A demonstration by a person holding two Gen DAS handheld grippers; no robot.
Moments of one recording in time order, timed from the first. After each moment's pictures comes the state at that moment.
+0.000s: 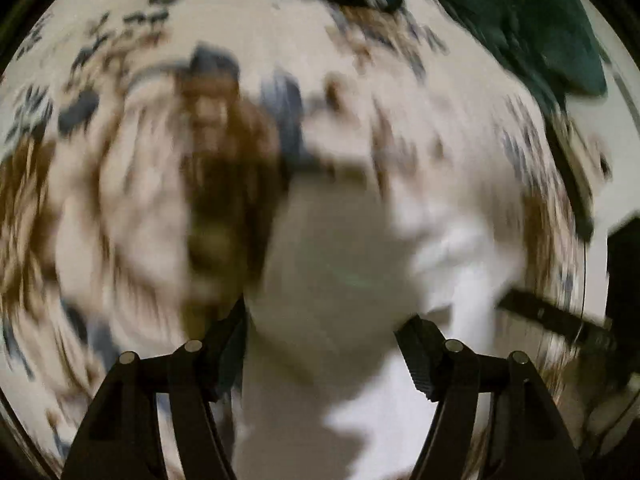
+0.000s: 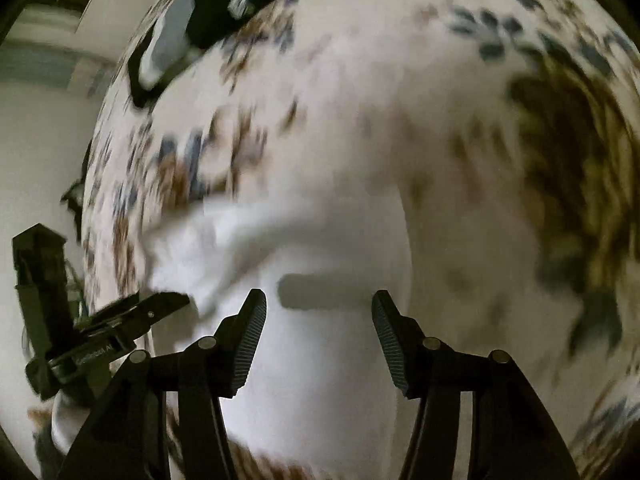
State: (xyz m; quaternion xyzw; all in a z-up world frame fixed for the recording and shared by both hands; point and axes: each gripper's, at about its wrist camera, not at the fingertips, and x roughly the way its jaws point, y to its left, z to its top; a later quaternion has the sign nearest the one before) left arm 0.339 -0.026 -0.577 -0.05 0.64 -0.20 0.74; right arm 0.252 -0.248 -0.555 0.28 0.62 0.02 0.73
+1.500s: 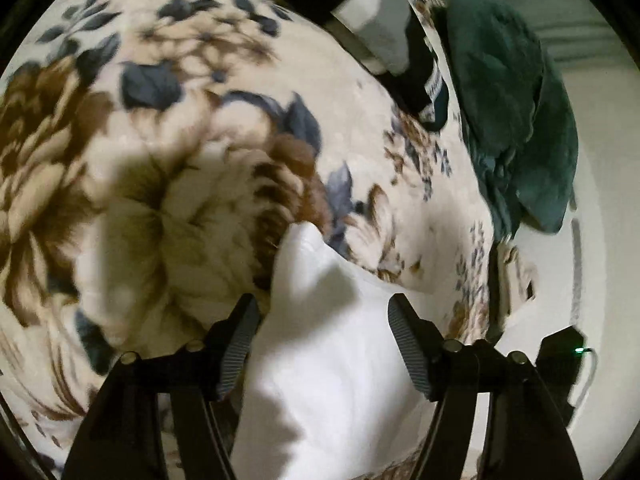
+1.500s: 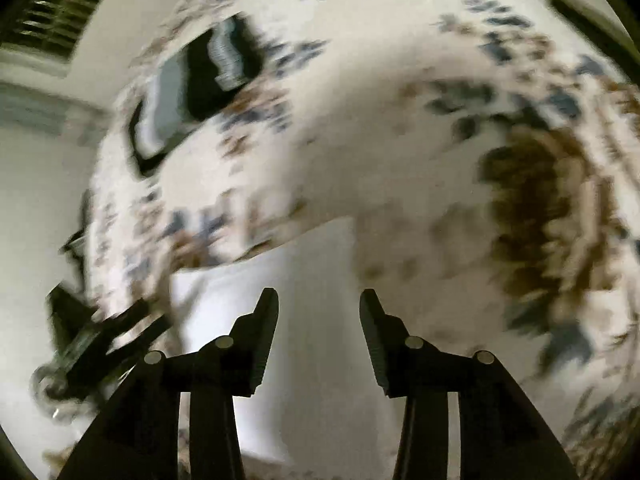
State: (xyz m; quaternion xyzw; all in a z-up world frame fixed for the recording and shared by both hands) left arm 0.355 0.058 -0.572 -0.27 0.62 -0.20 0.70; right arm 0.259 -0.264 -0.511 0.32 0.59 0.00 0.75
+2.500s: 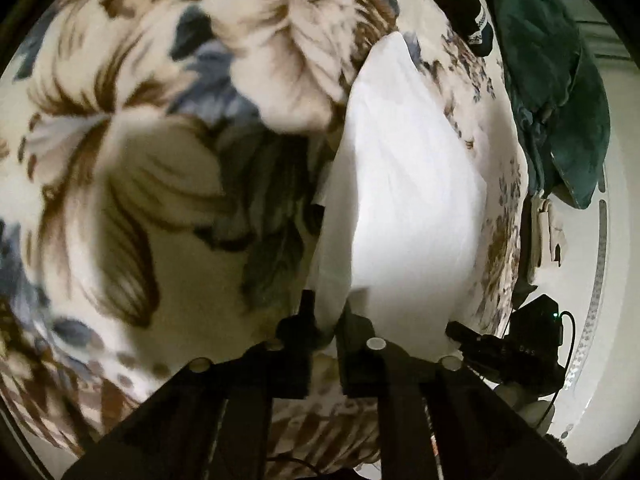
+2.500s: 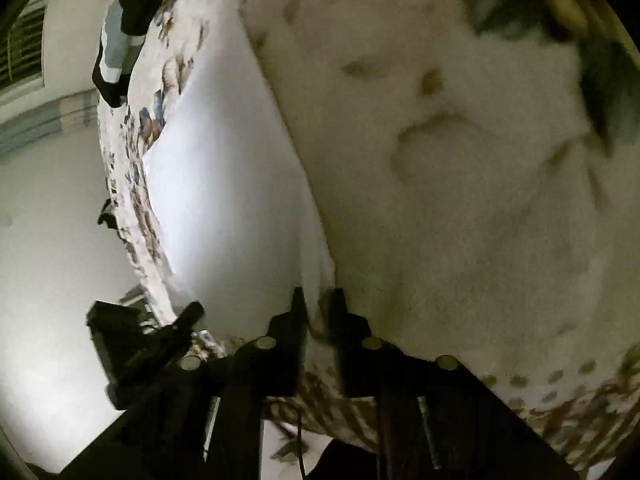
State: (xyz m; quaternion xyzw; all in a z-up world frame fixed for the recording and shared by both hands) left arm 0.220 0.076 -0.597 -0.28 0.68 -0.14 0.66; right arm 0.139 -0.281 -0.599 0.42 0.68 0.04 0.59
